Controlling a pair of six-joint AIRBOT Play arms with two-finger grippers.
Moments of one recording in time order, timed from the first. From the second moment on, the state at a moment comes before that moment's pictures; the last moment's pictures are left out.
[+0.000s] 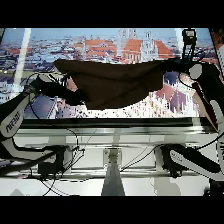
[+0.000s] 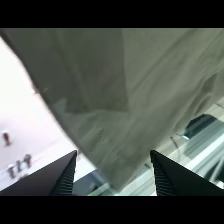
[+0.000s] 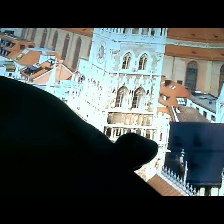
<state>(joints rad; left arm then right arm) 0.00 -1.57 0.90 0.77 -1.20 -1.14 0.03 -1.17 1.01 -1.43 0.62 1.40</state>
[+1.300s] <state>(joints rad) 0.10 -1.57 0.90 0.63 -1.35 -0.94 0.03 -1.17 1.01 -1.43 0.65 1.40</state>
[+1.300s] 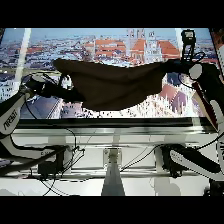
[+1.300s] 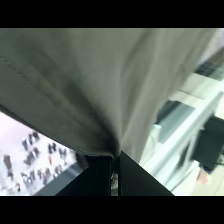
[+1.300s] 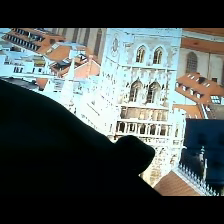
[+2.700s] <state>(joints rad) 0.13 -1.47 0.90 0.96 -1.33 -0.88 0.03 -1.17 1.01 -1.47 0.83 1.39</state>
